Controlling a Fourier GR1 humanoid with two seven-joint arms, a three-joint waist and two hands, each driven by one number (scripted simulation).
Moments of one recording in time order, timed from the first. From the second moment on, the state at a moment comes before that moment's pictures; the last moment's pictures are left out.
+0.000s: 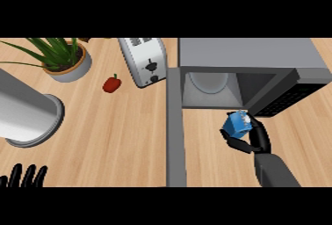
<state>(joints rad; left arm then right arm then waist) 0.67 0.02 -0.01 -2.07 0.28 -0.32 -0.40 -0.43 -0.13 -0.21 -0.41 0.13 -0.01 -1.00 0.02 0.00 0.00</state>
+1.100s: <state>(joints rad) 0.69 0.02 -0.01 -2.08 0.30 -0.34 -0.39 -0.52 -0.07 -0.35 -0.35 0.04 -0.14 -1.06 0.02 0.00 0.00</state>
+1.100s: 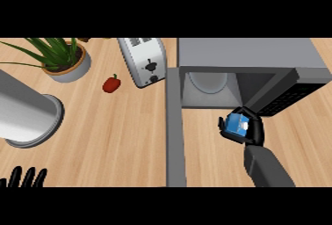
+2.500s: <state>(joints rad) 0.76 0.01 -0.01 -2.11 0.31 -0.38 -0.41 0.14 0.00 0.10 -1.57 -0.10 -0.11 -0.55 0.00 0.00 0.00</state>
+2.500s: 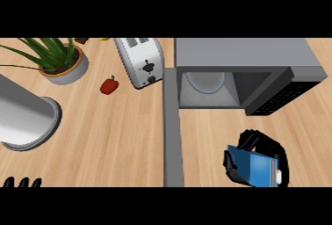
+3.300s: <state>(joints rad) 0.75 0.03 0.08 -2.09 0.37 -0.42 -0.39 -0.24 0.00 0.19 -1.29 -0.02 -0.43 -0.42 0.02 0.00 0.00</state>
